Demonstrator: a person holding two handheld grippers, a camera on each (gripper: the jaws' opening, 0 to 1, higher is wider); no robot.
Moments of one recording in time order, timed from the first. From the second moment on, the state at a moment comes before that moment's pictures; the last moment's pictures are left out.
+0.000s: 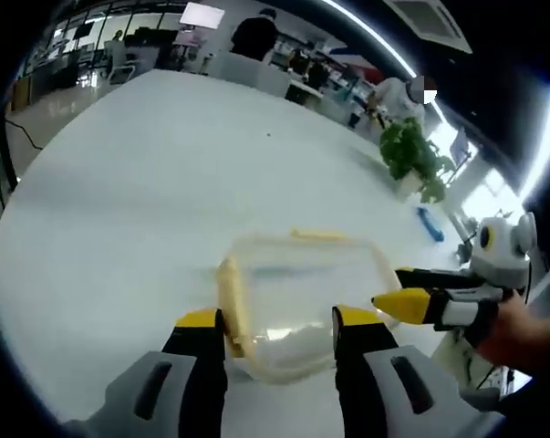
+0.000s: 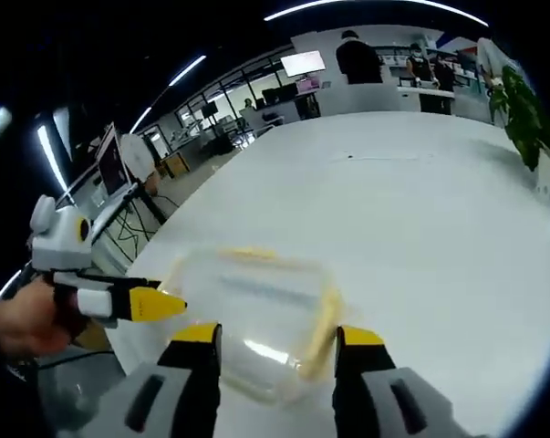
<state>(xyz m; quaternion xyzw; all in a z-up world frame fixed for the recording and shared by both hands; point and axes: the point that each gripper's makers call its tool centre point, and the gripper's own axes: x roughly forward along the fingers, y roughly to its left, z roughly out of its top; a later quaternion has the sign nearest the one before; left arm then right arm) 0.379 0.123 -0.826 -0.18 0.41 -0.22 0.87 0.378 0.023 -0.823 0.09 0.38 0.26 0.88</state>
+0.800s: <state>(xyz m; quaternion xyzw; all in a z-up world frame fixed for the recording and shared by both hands) 0.416 0.123 -0.827 -0.18 0.40 -0.20 0.88 0.414 0.018 -0.824 0.12 0.35 0.21 0.90</state>
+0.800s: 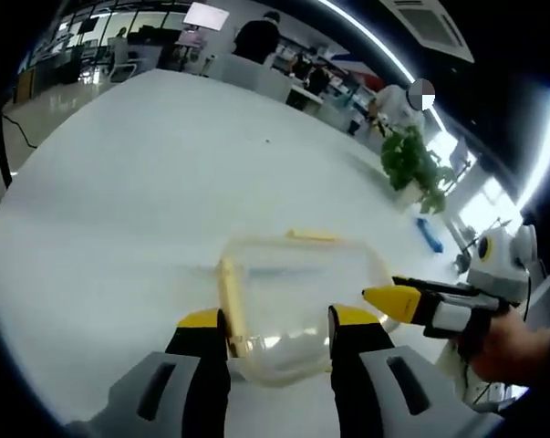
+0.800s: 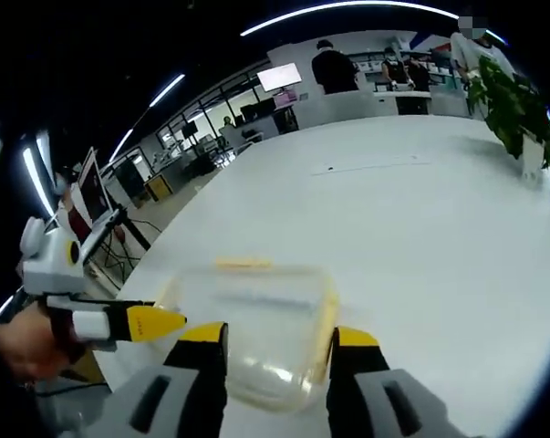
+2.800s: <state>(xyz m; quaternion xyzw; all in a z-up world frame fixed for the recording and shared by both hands) 0.497 0.167 -0.823 -0.08 0.34 -0.24 0.90 0.497 0.032 -0.806 0.06 0.27 0.27 0.92</state>
